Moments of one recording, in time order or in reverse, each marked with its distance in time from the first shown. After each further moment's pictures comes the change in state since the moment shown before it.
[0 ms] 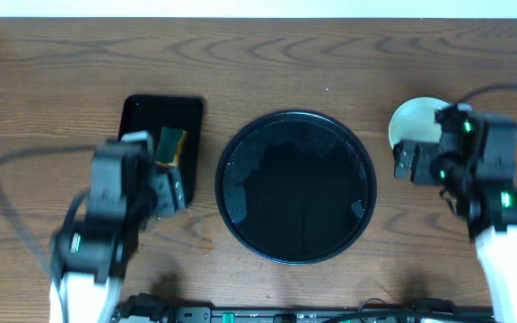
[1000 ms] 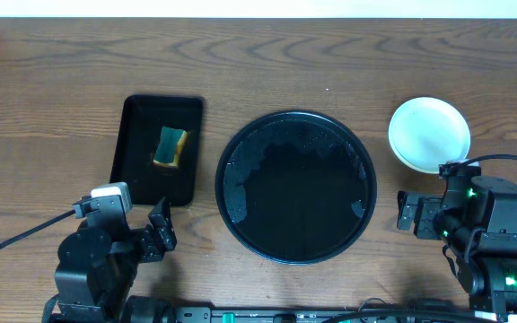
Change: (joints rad) left arm 0.000 -0.420 -0.093 0.003 0.000 -0.001; right arm 0.000 -0.314 -0.151 -0.190 0.037 -0.004
